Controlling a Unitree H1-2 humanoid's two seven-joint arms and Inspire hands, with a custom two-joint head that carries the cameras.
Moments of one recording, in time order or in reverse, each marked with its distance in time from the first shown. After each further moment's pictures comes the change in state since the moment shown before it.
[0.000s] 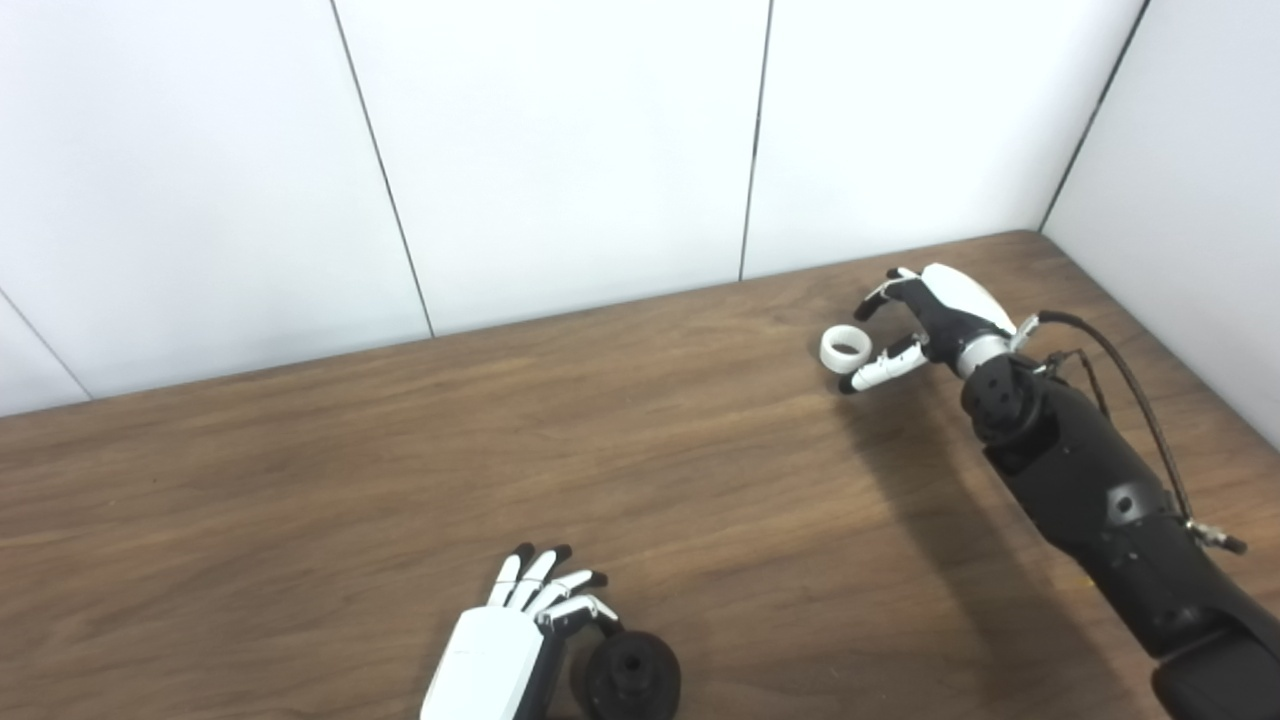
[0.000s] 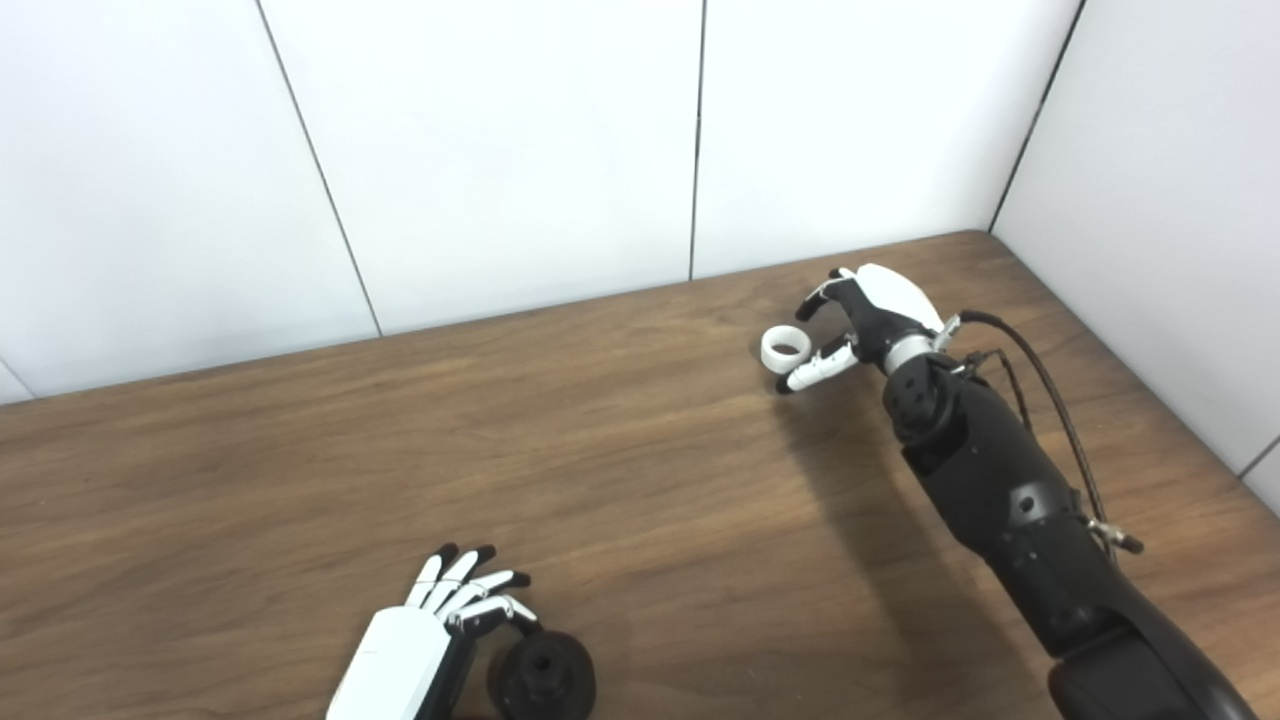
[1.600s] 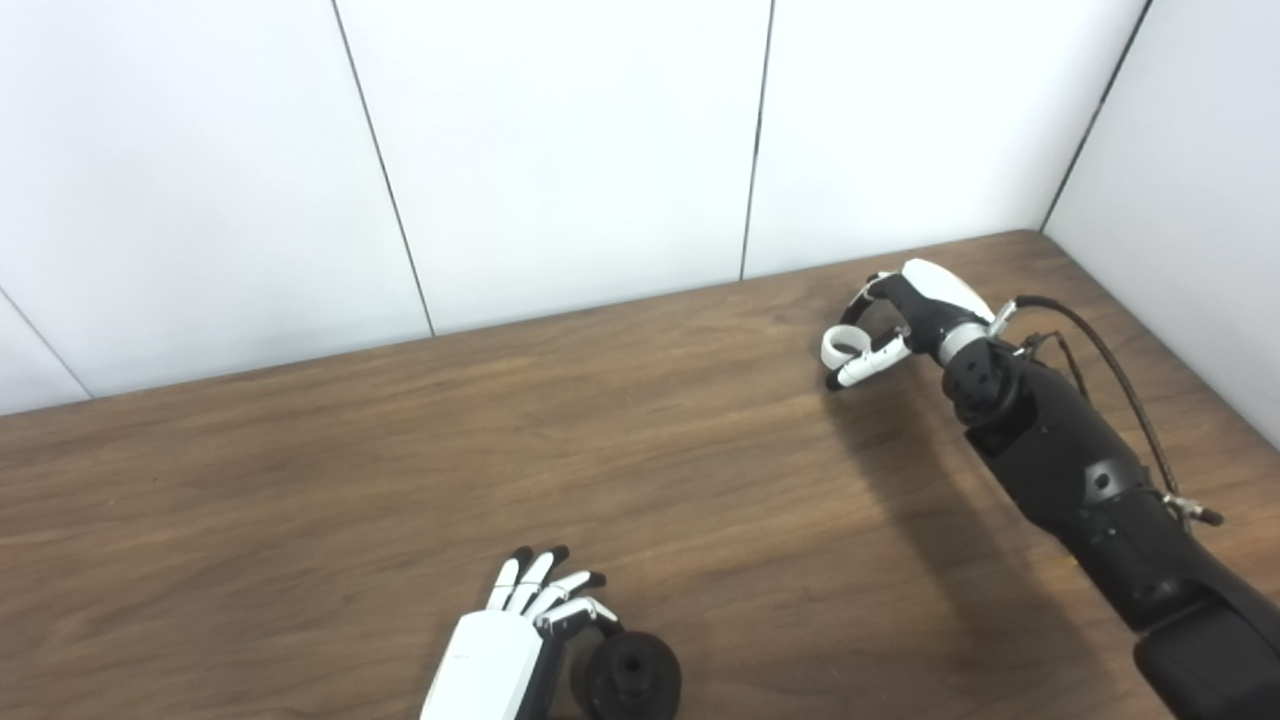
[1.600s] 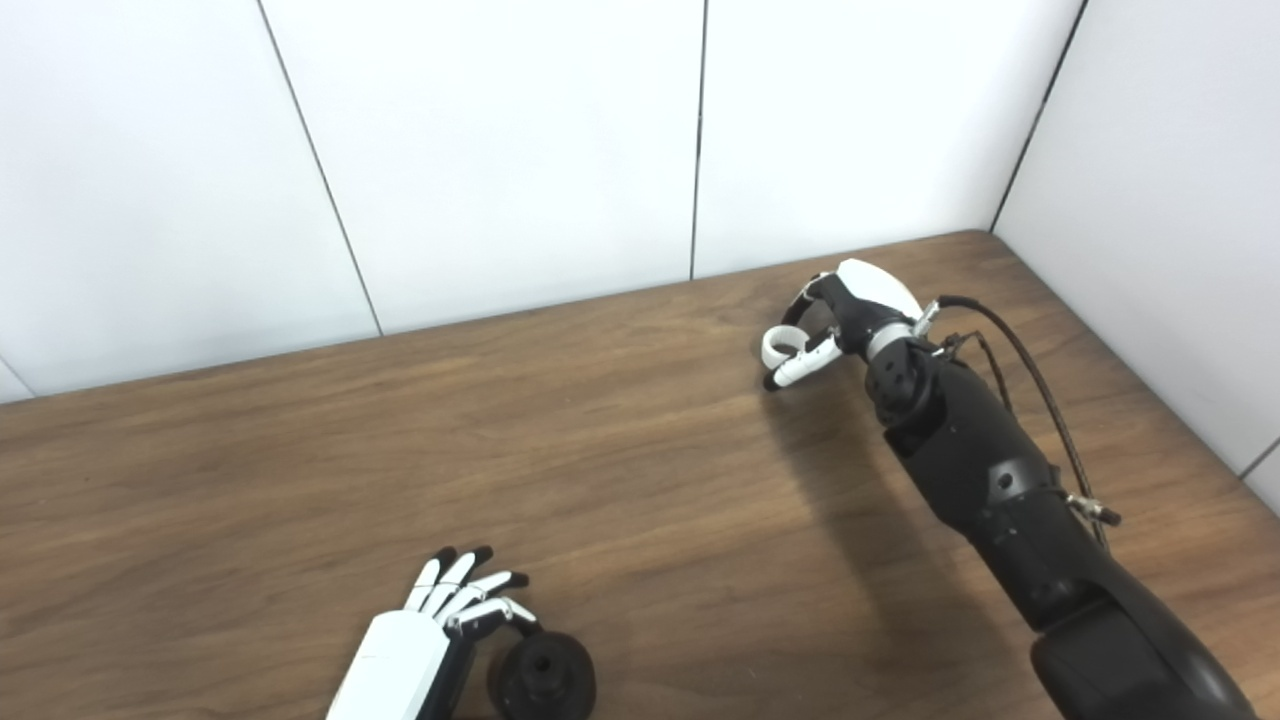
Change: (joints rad) left arm 0.012 -0.005 0.000 -0.011 0.004 0.012 -0.003; right arm -0.042 0.005 0.043 0.037 0.000 0.035 0.047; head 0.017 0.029
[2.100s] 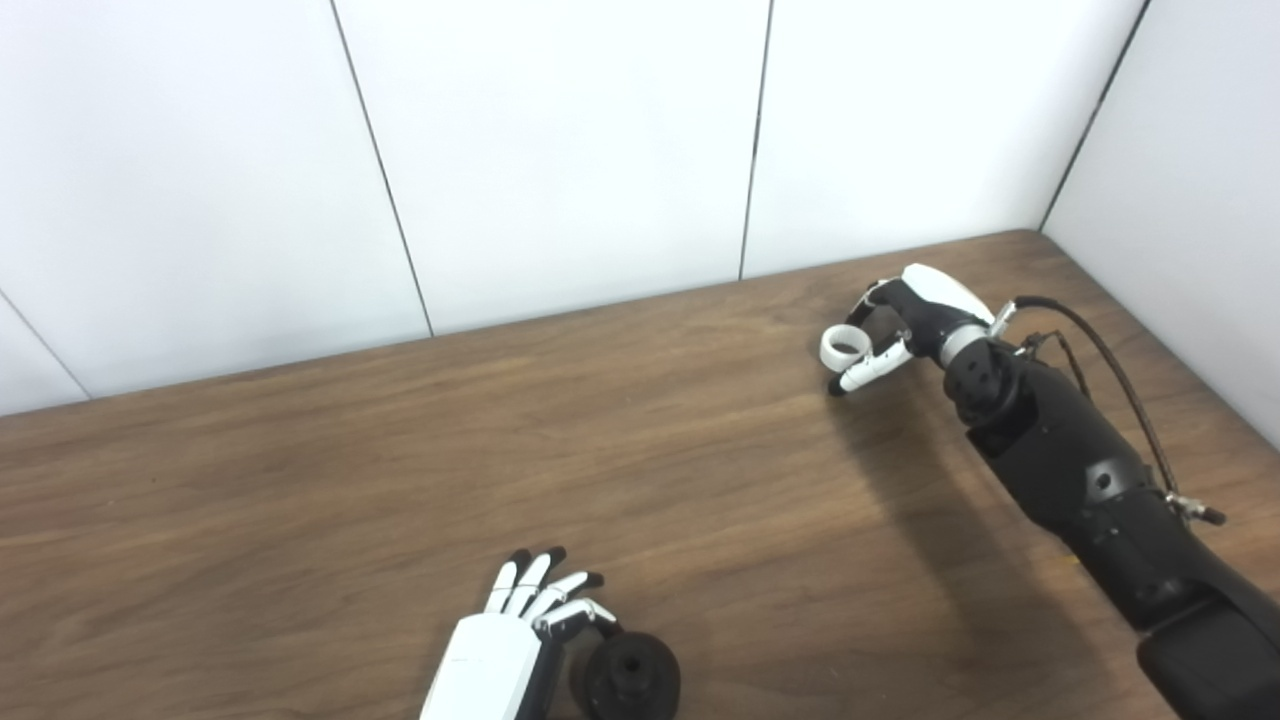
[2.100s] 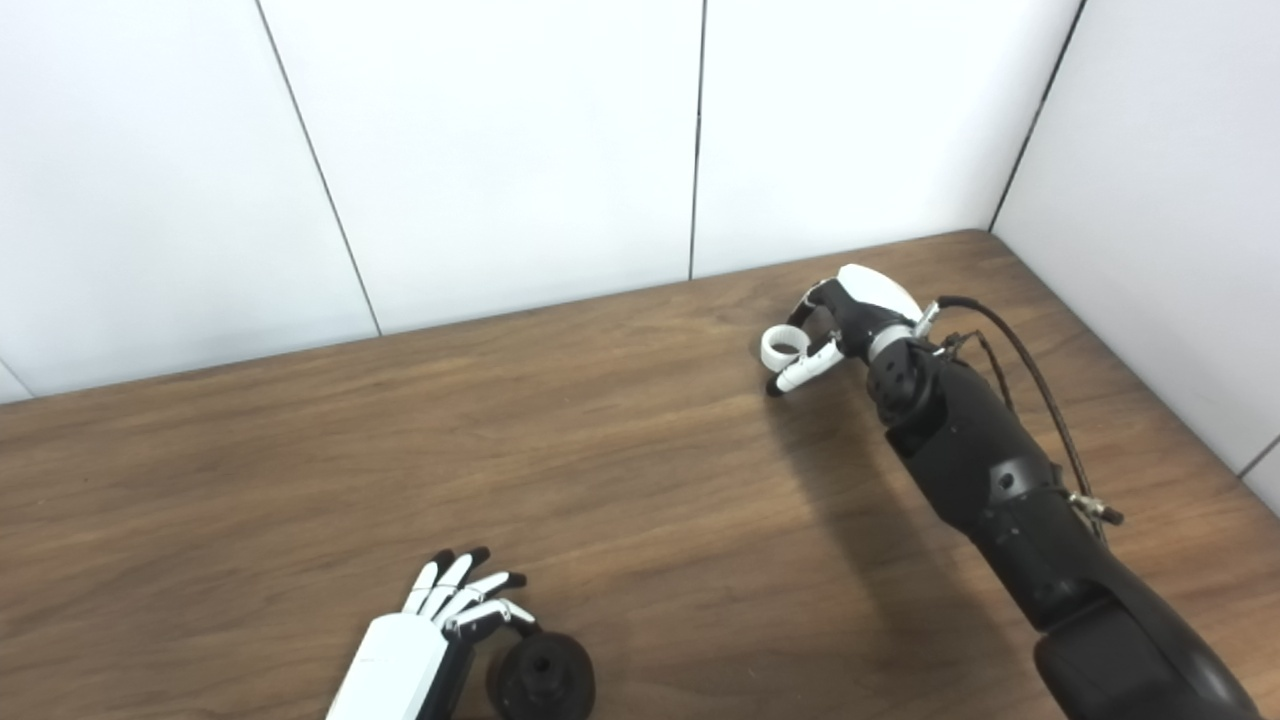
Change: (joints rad) left arm 0.009 0.000 -0.001 -0.008 0.000 0.009 -0.001; right arm 0.000 -0.006 0.006 -0.008 -0.015 0.011 0.029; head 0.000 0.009
